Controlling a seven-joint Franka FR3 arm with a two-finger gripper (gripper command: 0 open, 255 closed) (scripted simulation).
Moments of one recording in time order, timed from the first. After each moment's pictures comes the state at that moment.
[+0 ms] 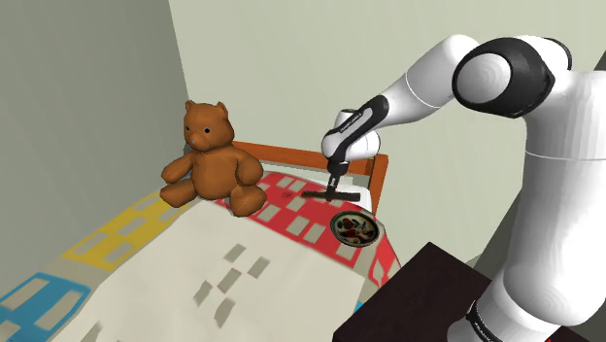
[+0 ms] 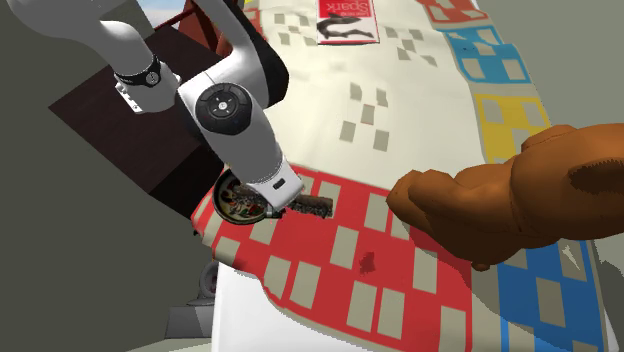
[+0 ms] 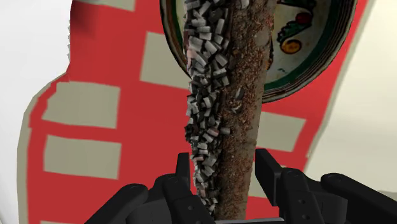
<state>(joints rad) -0.04 0.33 -0.08 -2.14 0.17 2.54 -0.84</state>
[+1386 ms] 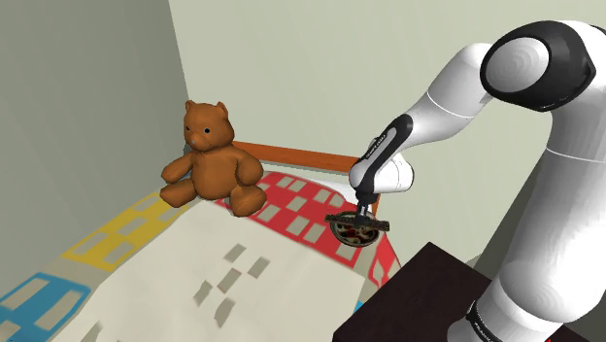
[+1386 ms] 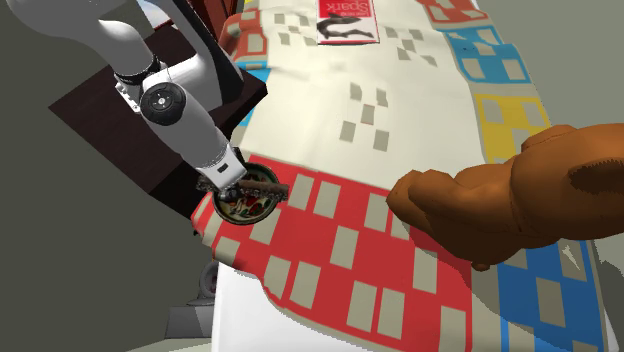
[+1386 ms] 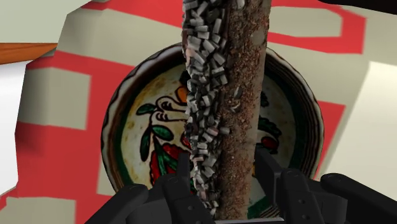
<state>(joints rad) -0.10 0.21 -0.07 -2.56 0.30 2.82 -1.04</state>
